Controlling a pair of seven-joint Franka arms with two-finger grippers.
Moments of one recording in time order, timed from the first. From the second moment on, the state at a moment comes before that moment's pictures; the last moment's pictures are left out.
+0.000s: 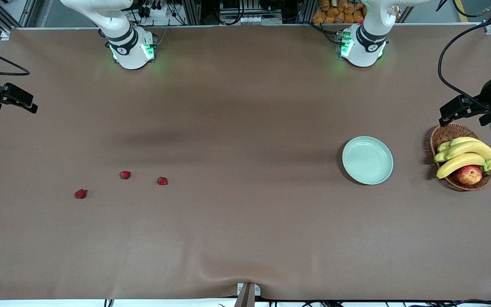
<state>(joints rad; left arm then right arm) -0.03 0.03 -0.02 -1.55 0.03 1.61 -0.06 -0.01 -0.06 -0.06 -1.66 0.00 1.55 -0.01</state>
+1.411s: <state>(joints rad) -0.04 0.04 -0.02 -1.55 0.03 1.61 -0.06 -0.05 0.01 -0.08 -1.69 0.00 1.59 0.00</state>
